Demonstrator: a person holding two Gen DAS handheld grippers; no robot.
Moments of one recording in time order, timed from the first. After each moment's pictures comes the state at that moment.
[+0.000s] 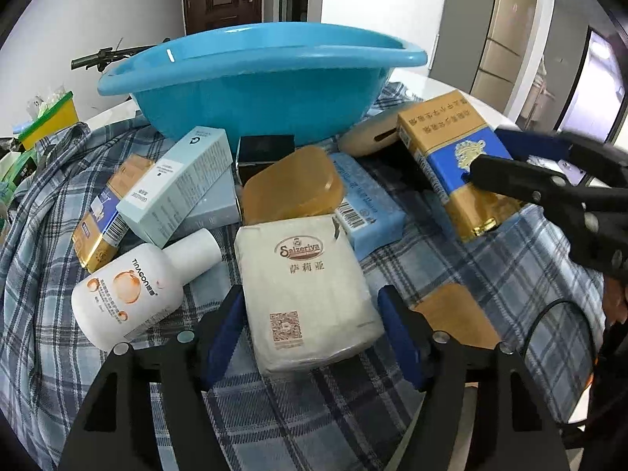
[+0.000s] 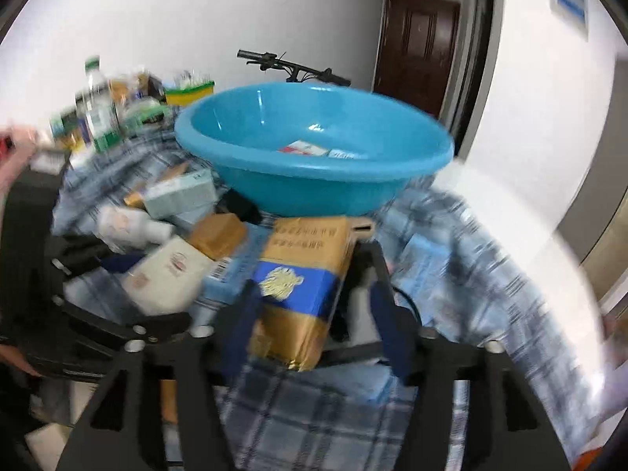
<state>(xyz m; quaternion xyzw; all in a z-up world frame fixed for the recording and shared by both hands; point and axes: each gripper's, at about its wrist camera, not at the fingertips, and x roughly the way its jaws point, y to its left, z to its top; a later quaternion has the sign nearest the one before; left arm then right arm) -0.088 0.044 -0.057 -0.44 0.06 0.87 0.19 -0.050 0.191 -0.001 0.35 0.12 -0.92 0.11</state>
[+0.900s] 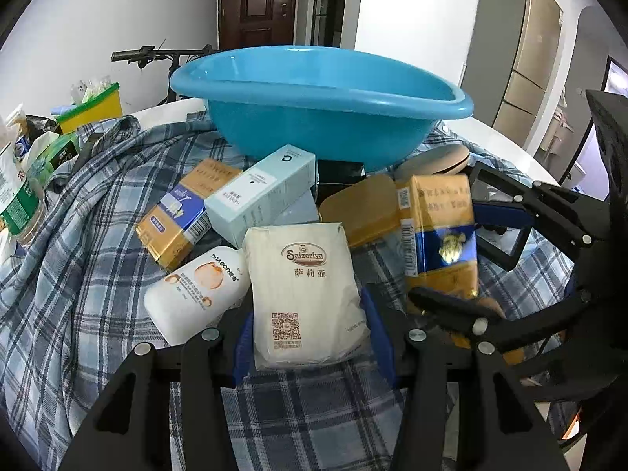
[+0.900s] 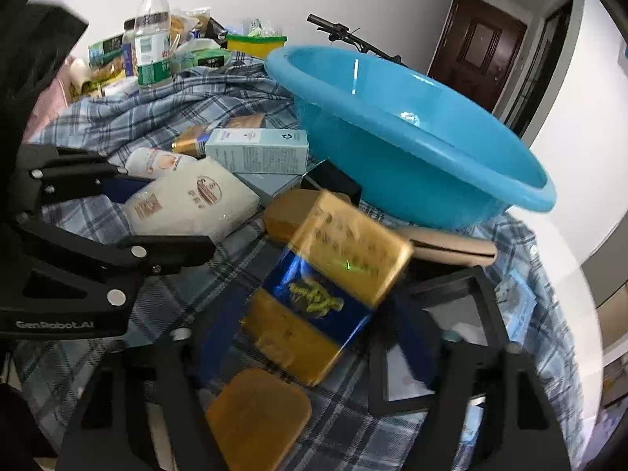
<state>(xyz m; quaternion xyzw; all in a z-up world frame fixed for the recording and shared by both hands) -0.081 -0.006 -0.037 -0.41 0.03 0.90 0.15 -0.068 0.121 -0.033 0.39 0.17 -0.89 0.19</state>
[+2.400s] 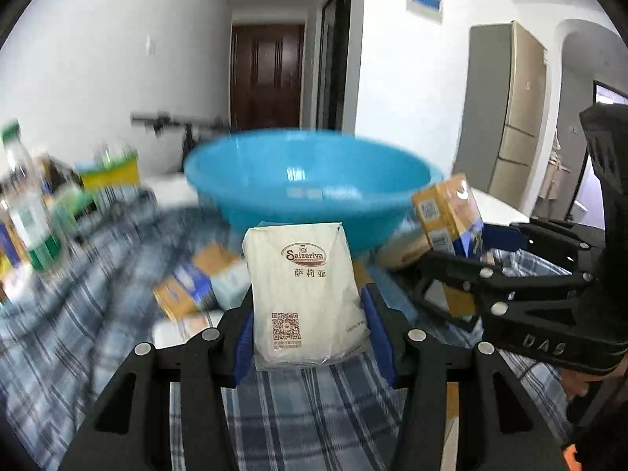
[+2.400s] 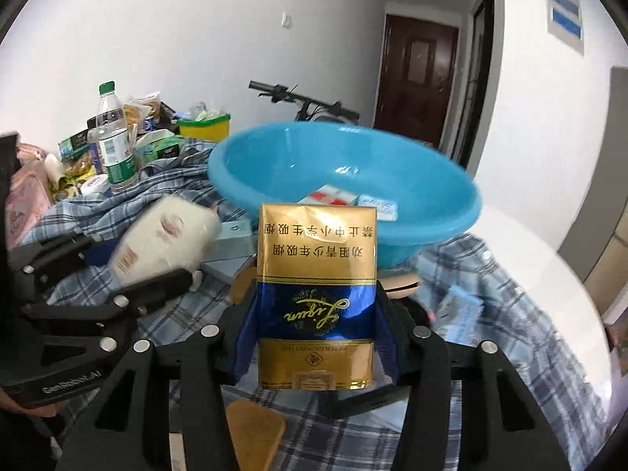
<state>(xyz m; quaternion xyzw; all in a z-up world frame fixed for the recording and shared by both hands) -0.045 0.010 0.009 -0.26 0.01 0.96 0.14 -0.052 0.154 0.017 0.29 0.09 -0.94 0.12</state>
